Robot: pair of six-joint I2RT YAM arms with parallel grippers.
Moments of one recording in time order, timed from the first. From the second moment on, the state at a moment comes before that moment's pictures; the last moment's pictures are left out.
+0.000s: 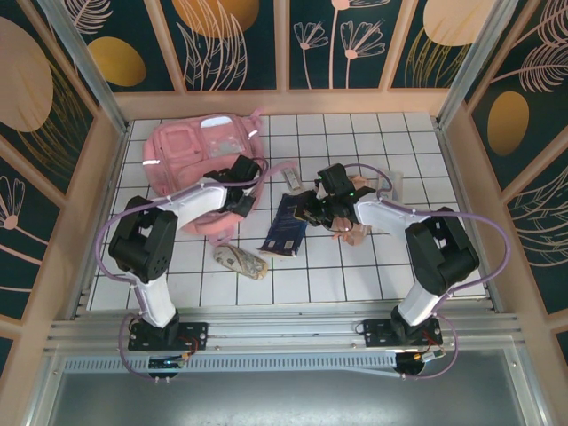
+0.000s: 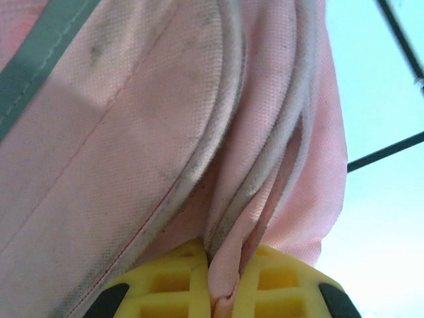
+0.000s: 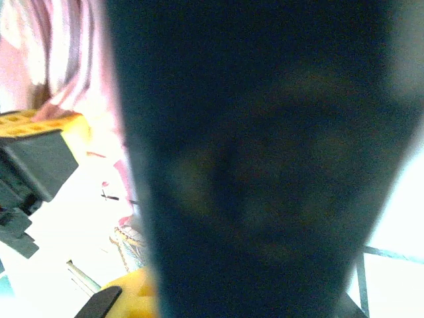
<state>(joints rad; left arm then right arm) -0.52 1.85 1.28 -0.62 -0.24 -0.02 0.56 1.66 1.00 -0.27 -0.45 0.91</state>
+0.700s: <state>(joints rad) -0.57 1.77 1.50 -0.85 0.09 -0.19 0.44 1.34 1.02 -0.38 -0.45 0.81</state>
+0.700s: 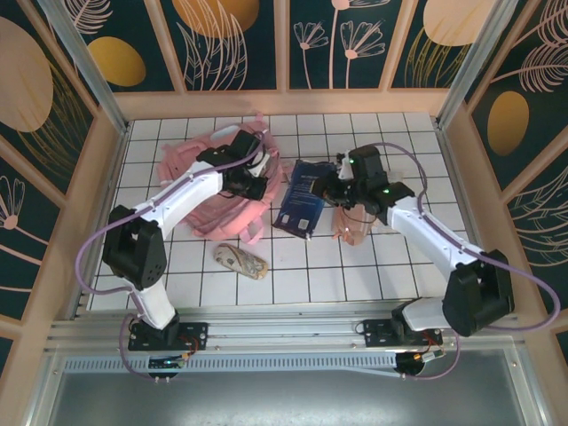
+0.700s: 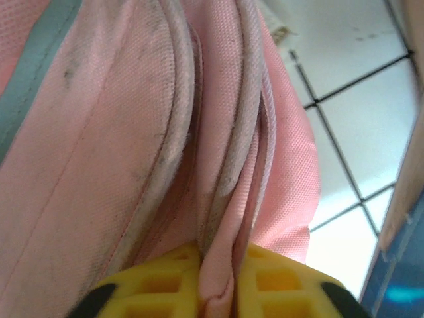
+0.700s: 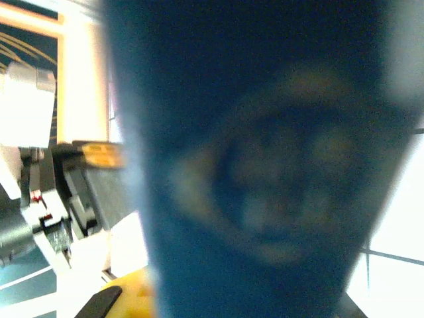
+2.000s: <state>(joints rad) -0.72 1.89 1.40 -0.76 0.05 -0.15 0.33 1.21 0.92 -0.50 -0.44 0.80</state>
